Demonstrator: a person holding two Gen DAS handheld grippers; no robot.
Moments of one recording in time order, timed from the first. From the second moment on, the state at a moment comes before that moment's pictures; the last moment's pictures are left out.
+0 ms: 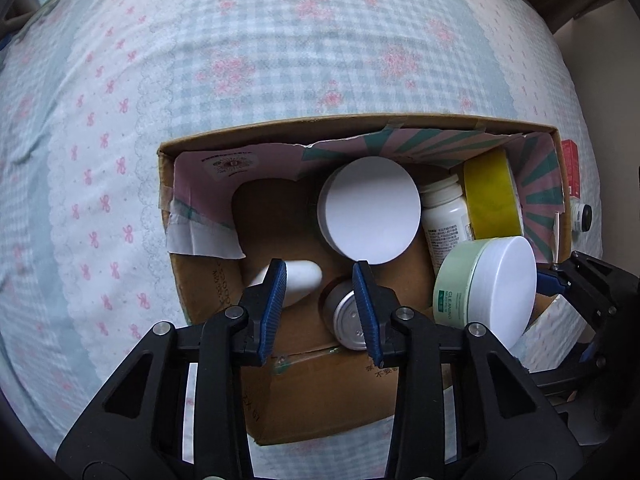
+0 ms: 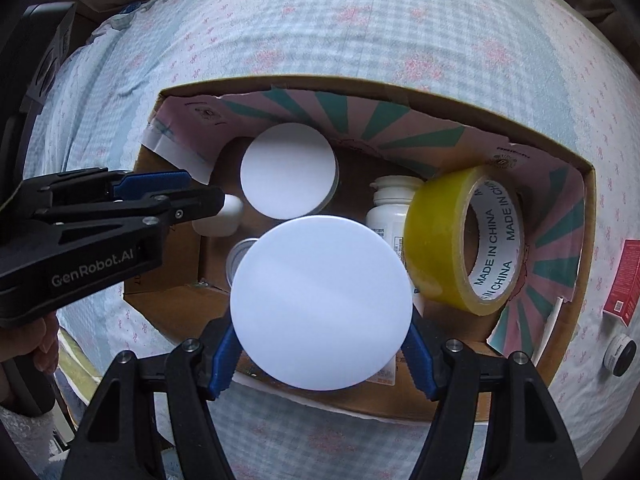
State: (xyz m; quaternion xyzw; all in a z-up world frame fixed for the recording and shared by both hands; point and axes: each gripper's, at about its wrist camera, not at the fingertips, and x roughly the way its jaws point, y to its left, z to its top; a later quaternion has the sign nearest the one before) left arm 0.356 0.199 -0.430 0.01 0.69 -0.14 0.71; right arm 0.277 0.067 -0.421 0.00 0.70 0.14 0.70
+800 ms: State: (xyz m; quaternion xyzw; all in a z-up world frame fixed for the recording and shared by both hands) left arm 0.325 0.212 -0.370 -0.02 0.65 -0.13 0.75; right arm 0.239 0.050 -0.374 0.00 0.63 0.14 0.76
